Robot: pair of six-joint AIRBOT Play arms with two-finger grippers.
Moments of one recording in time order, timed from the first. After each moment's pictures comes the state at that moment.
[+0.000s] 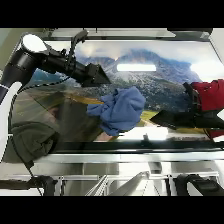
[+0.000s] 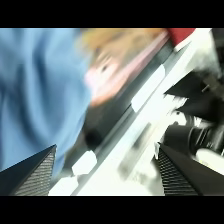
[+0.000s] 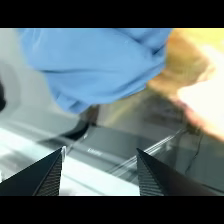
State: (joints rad) left arm -0.24 -1.60 1.63 0.70 -1.48 -1.33; right arm -0.04 -0.83 0.67 -0.81 1.16 1.38
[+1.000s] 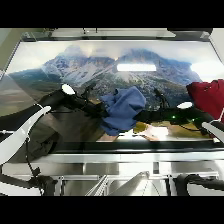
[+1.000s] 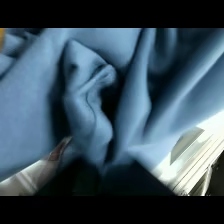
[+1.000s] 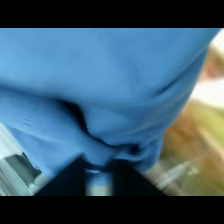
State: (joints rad) left arm -0.33 -1.70 1.15 0.68 -1.08 -1.26; right arm 0.08 -1.48 0.71 -0.35 0.94 0.77
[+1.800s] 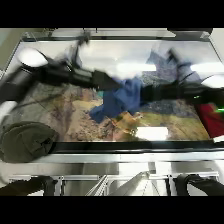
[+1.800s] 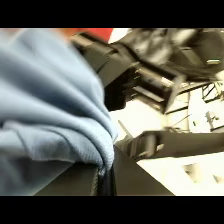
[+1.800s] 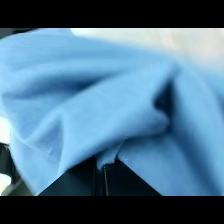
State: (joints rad) left arm -0.38 -1.32 1.49 0.35 -1.30 -1.08; right arm 0.08 -1.10 1.05 -0.25 1.24 0.70
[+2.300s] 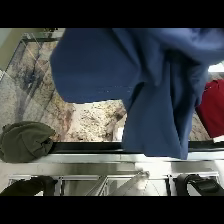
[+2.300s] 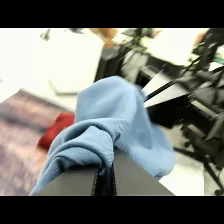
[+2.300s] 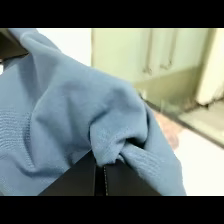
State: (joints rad) left arm -0.42 -1.10 1.86 0.62 -1.13 -1.23; right arm 0.08 -0.78 1.45 -0.49 1.10 0.83
